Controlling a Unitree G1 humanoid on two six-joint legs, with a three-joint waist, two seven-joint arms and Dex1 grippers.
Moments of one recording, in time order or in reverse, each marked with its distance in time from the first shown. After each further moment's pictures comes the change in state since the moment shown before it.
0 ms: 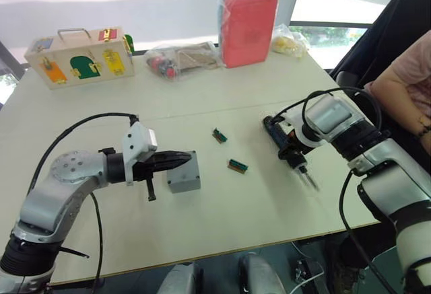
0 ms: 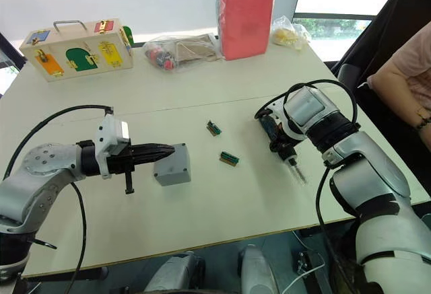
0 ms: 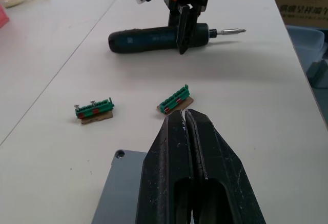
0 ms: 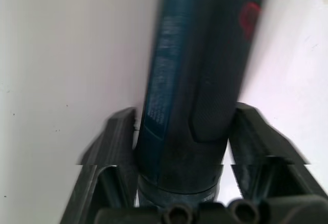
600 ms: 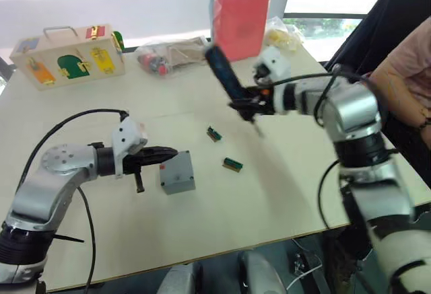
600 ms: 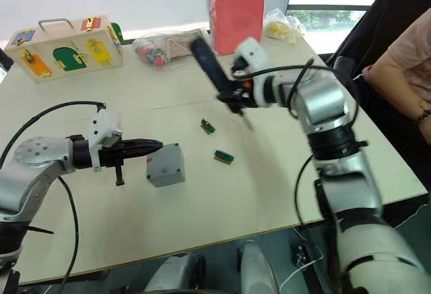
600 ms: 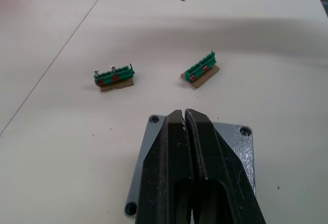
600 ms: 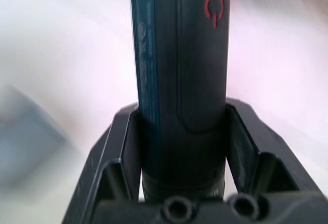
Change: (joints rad) left arm -0.038 0.063 -0.001 0.159 0.072 -0.050 -0.069; right arm 0.202 0.283 -0.608 -0.543 0.219 -0.538 -0.133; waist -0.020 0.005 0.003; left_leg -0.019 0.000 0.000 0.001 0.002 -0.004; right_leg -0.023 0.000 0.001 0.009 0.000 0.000
